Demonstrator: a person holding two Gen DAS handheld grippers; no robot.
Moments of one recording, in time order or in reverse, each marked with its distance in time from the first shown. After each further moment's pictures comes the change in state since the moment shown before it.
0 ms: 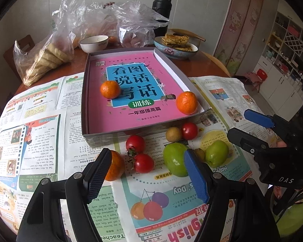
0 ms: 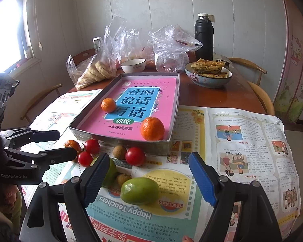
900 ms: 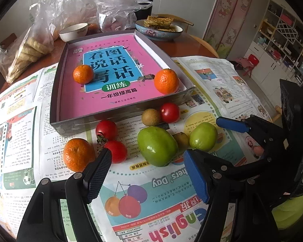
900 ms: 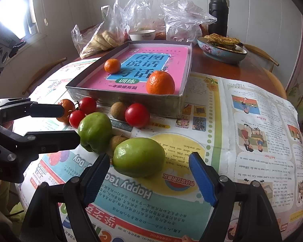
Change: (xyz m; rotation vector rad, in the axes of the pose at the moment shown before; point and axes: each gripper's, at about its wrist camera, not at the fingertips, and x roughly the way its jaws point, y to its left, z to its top) left arm 0.027 -0.025 -0.007 0.045 0.100 -0.066; right arm 0.041 0.004 -0.039 -0.072 0.155 0.042
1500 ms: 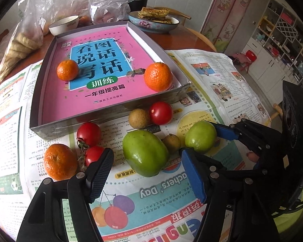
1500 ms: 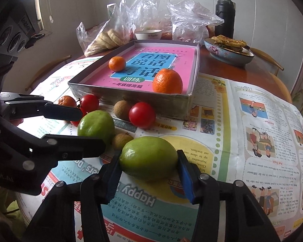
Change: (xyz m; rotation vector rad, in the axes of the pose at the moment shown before) left arm 0.023 -0.009 0.010 -0.006 0.053 -0.030; right arm 0.007 0.001 0.000 -0.022 -0.020 0.011
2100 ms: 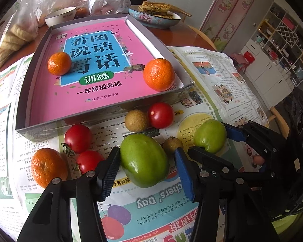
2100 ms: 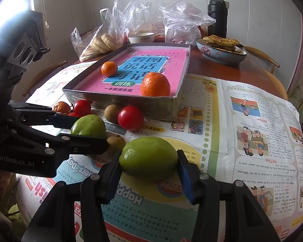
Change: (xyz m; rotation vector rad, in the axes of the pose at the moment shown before) left arm 0.019 0.006 0.008 -0.028 0.032 -0.047; right arm -0.005 -0.011 0.000 0.028 -0.018 -0.001
